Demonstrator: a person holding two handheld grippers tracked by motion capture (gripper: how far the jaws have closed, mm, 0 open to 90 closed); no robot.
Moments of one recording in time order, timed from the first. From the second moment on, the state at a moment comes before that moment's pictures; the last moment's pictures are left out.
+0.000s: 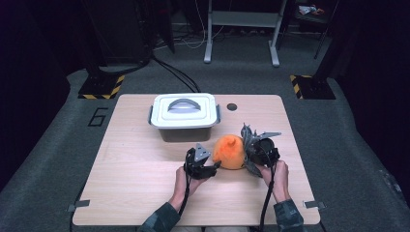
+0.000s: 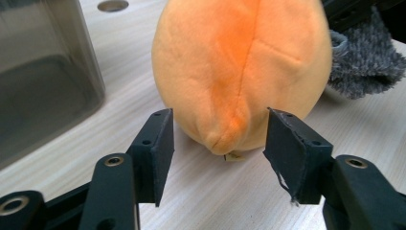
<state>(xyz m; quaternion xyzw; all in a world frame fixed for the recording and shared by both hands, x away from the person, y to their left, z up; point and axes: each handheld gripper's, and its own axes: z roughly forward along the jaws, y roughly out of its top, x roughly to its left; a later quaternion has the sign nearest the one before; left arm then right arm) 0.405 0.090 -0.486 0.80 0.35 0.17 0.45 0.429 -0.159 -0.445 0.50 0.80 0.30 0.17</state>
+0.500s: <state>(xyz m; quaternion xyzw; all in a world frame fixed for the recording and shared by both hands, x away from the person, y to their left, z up) 0.402 0.079 -0.484 0.80 0.32 0.19 0.46 0.426 -0.169 -0.446 0.50 0.78 0.32 0.17</state>
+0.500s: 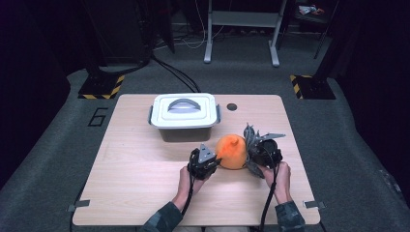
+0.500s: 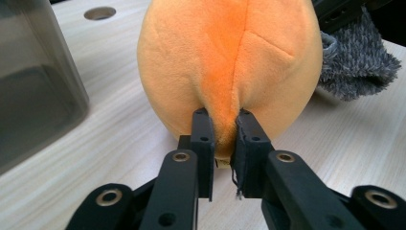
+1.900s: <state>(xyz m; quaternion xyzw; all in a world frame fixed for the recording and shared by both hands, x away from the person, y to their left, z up) 0.412 0.043 -0.443 0.85 0.21 0.20 0.43 0.404 -0.126 -0.397 0.43 0.81 0.36 0.18</state>
